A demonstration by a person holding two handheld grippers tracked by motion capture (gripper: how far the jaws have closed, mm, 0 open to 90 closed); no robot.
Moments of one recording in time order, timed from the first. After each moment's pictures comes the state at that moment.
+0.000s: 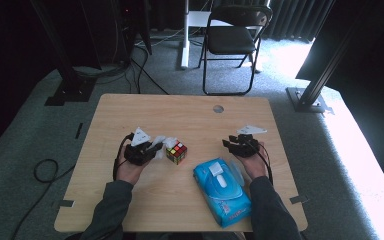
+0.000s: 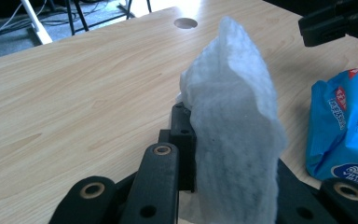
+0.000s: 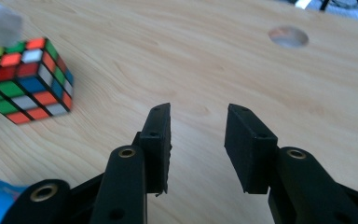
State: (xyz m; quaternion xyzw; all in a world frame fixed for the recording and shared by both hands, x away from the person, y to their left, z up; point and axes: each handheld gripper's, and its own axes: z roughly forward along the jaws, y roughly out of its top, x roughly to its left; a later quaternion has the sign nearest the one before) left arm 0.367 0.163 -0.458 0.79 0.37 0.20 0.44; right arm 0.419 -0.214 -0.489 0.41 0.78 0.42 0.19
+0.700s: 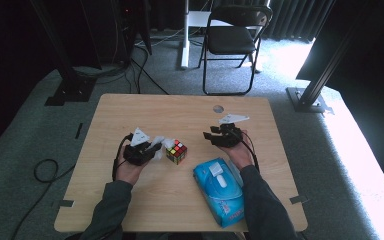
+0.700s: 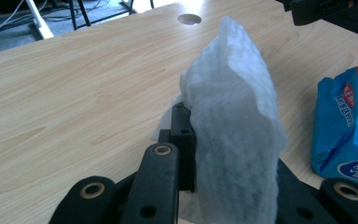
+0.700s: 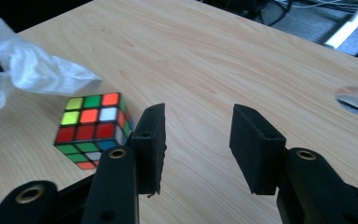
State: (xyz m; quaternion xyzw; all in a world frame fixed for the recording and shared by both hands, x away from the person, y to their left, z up) left arm 0.368 0.166 -0.462 0.79 0.38 0.20 0.44; right arm 0.435 -0.156 -0.453 0.35 0.81 0.45 0.15
